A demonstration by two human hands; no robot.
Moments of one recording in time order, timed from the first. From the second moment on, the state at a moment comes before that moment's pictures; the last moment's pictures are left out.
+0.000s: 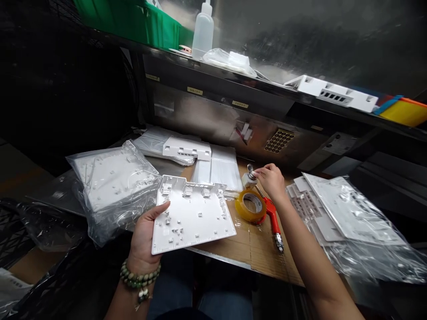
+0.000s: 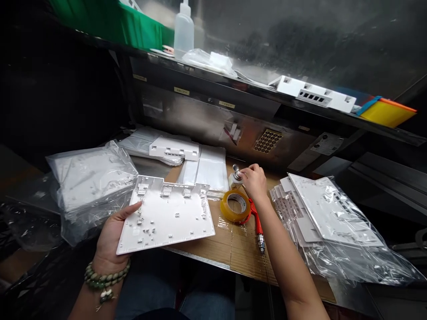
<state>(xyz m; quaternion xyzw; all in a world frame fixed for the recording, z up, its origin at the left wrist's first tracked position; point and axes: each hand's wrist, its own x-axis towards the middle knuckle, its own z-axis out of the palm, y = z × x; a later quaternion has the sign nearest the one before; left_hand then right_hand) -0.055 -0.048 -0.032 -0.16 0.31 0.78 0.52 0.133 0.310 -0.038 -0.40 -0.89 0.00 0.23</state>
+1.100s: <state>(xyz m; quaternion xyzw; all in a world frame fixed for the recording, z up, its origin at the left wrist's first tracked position) -0.023 0.002 0.013 -0.15 0.19 0.79 0.56 0.117 0.043 -0.014 -0.07 -0.87 0.30 0.39</state>
